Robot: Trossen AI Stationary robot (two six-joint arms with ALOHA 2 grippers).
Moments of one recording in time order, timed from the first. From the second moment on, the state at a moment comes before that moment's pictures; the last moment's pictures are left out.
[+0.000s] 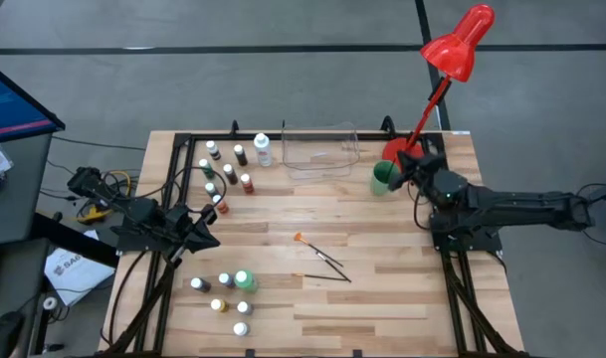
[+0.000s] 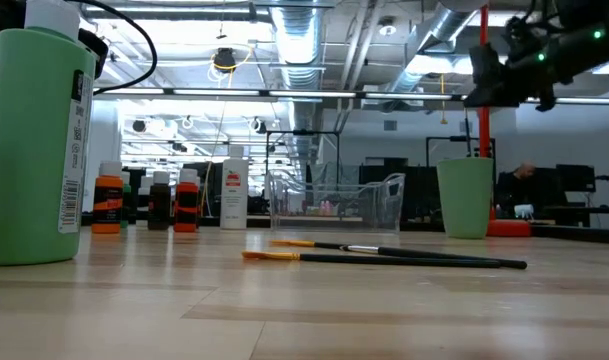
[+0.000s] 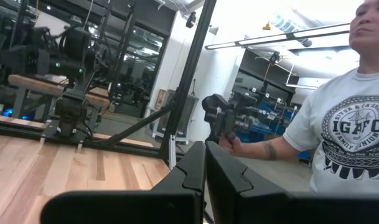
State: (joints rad) left arm -0.48 0.17 0.01 0.44 -0.13 -0.28; right arm -0.13 0.55 0.30 0.08 0.92 0.22
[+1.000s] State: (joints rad) left arm -0.48 0.17 0.01 0.44 -0.13 -0.28; right arm -0.11 0.55 0.27 0.14 0.86 0.09
